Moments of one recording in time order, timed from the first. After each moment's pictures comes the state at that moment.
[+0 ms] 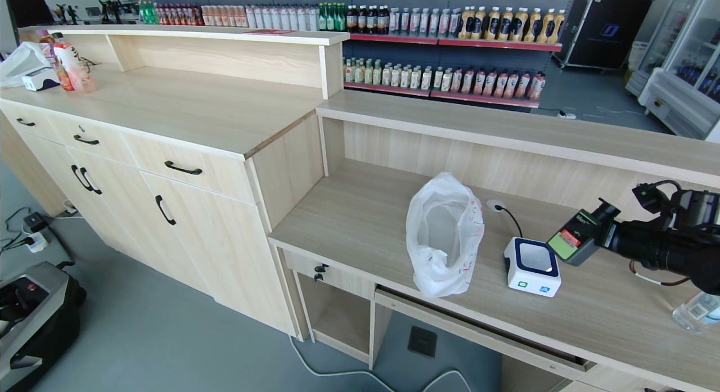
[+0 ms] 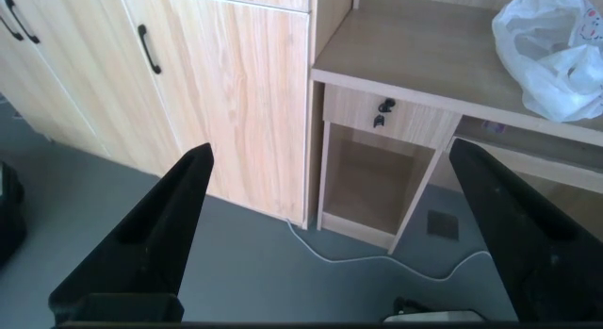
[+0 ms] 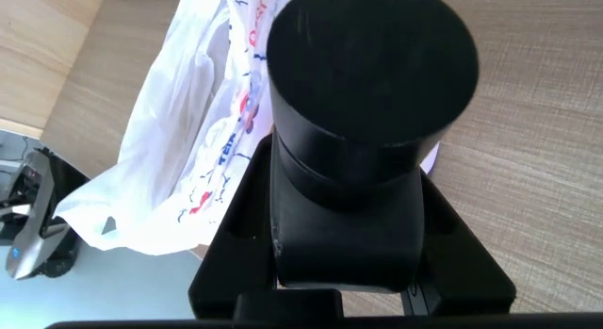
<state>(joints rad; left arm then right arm) 0.00 0.00 0.00 0.00 -0.06 0.01 -0.34 2.05 -0.86 -0.79 0.59 0.18</state>
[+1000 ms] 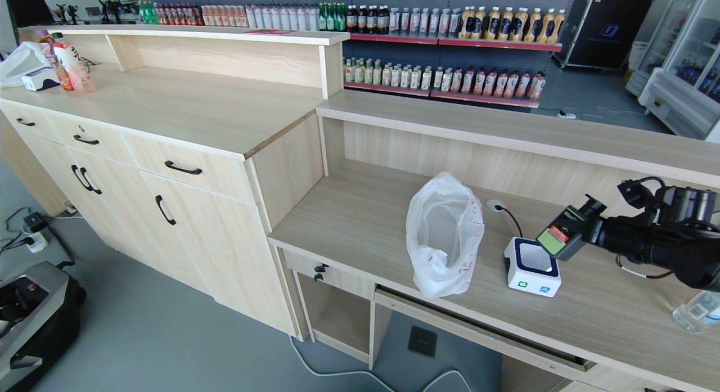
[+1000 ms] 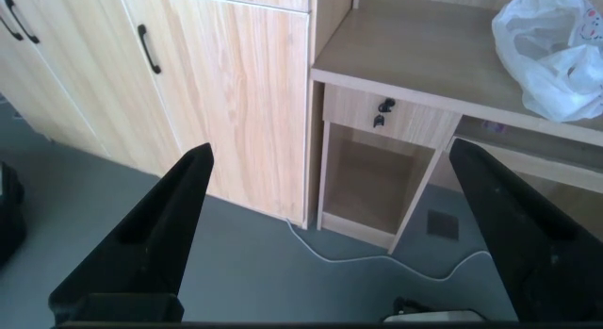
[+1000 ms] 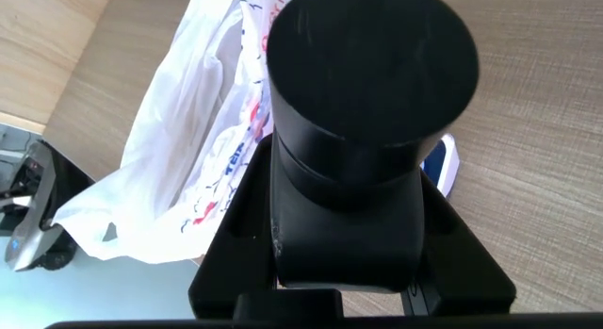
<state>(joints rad) 0.00 0.00 0.00 0.00 -0.06 0.01 -0.30 2.09 -0.91 -0.79 0.59 0.18</state>
